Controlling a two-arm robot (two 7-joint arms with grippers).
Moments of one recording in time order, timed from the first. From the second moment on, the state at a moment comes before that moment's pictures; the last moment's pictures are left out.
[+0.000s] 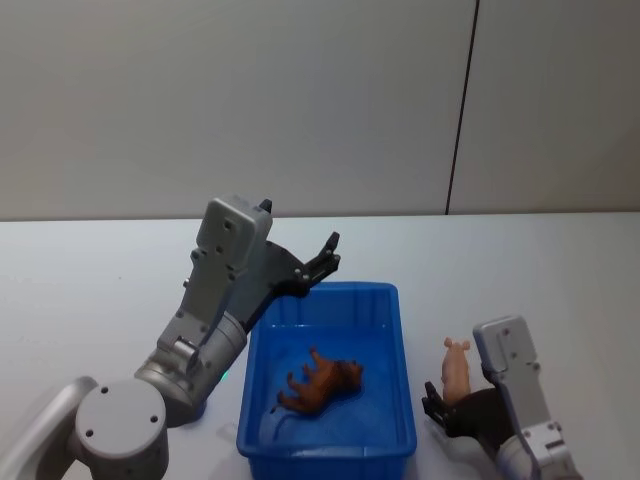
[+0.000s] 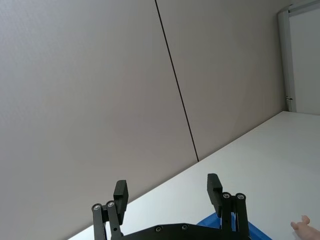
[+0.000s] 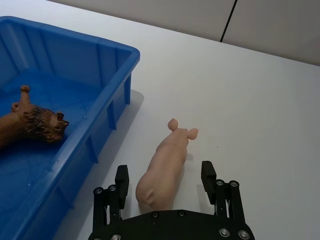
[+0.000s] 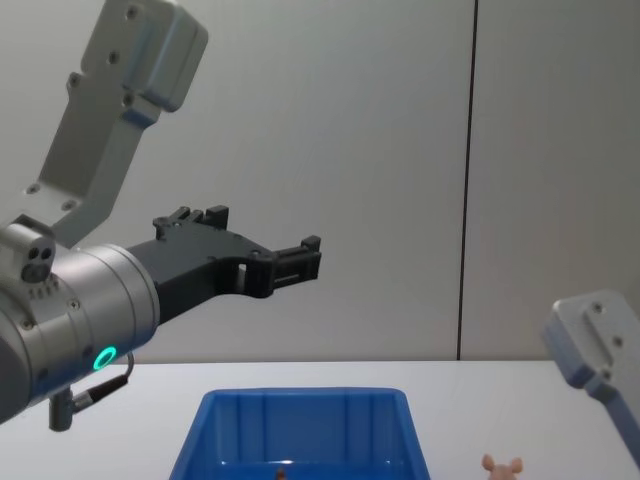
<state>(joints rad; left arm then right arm) -0.24 0.38 0.45 -1.63 -0.20 0.01 -0.01 0.01 0.13 -0.36 -1.53 0.01 0.32 -0.06</state>
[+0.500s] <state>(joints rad) -0.24 0.38 0.45 -1.63 -0.20 0.01 -0.01 0.05 0.10 -0.36 -1.45 0.03 0.28 -0.05</state>
